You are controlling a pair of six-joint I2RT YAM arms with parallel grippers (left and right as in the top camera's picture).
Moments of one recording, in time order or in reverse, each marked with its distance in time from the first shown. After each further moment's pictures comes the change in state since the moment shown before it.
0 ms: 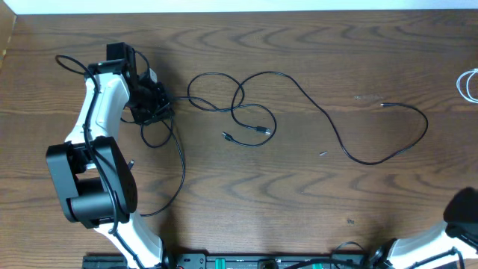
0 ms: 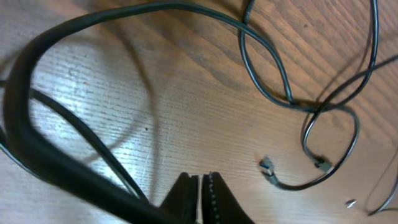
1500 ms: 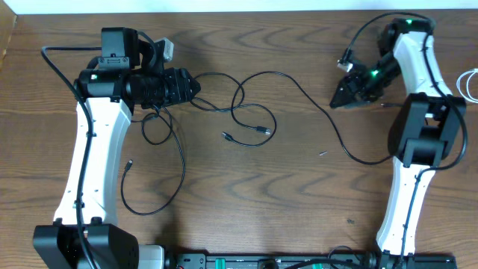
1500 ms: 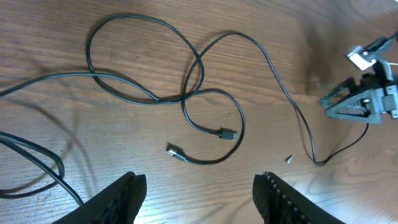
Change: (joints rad) left arm -0.129 -0.351 0.011 0.027 0.117 0.113; right arm 0.522 0.658 -0.241 -0.206 0.089 -0.465
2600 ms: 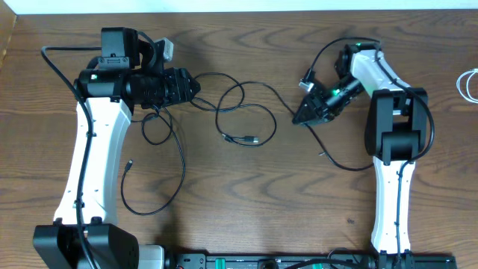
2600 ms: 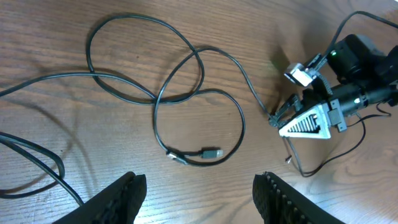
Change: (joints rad) left arm 0.000 0.000 0.000 0.001 0.000 0.000; right arm 0.163 0.068 -0.213 0.132 -0.298 -0.018
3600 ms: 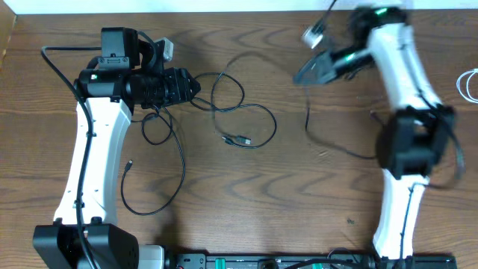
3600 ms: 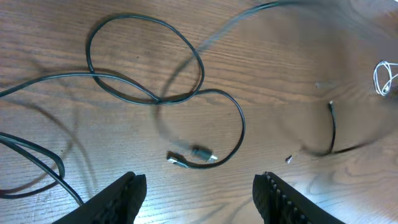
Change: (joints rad) left arm 0.000 0.000 0.000 0.000 0.000 0.000; right arm -0.031 -0.281 0.264 -0.083 -0.221 -0.008
